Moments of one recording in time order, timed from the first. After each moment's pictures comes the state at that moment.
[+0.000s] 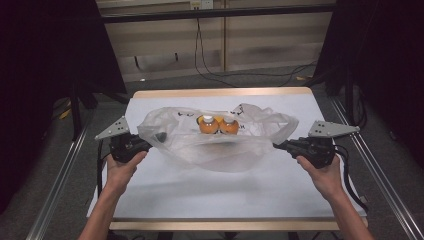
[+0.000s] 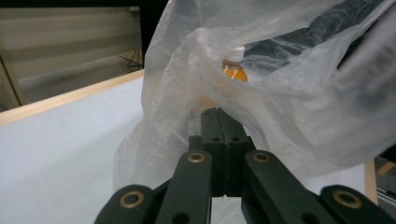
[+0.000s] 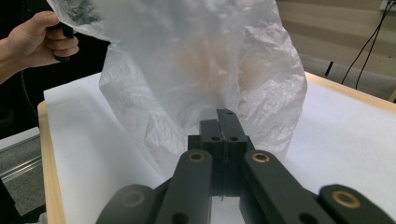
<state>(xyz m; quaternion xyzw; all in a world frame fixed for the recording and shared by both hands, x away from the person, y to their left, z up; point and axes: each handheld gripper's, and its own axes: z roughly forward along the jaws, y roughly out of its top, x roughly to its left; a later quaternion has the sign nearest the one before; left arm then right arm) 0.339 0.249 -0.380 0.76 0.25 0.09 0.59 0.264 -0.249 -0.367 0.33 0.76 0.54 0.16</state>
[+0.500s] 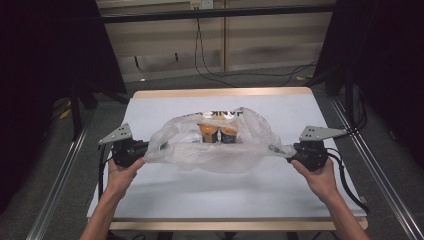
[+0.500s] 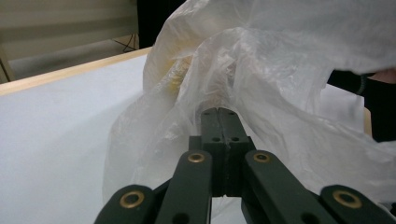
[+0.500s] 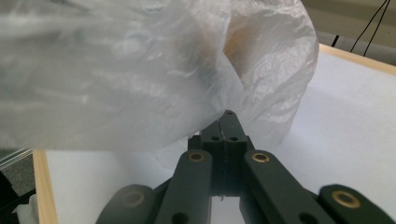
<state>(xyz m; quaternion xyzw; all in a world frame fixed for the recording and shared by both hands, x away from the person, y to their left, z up) 0.339 0.252 -0.399 0.78 0.25 0.07 0.57 0.271 -0.245 -0.393 0.34 0.78 0.51 0.15</state>
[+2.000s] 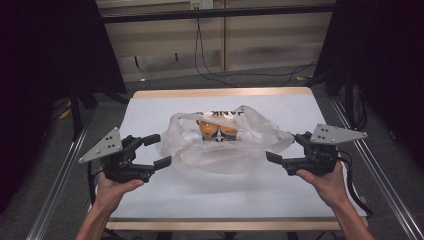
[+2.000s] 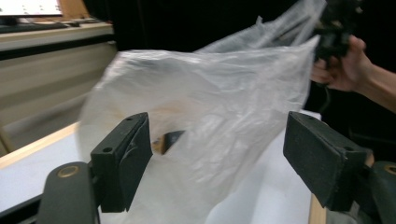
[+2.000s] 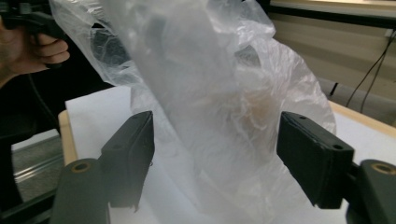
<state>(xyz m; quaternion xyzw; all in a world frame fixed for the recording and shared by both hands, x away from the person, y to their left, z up) 0.274 0.225 -0.337 0.77 0.17 0.12 0.61 0.238 -0.231 -0.341 0.30 0.75 0.56 0.18</state>
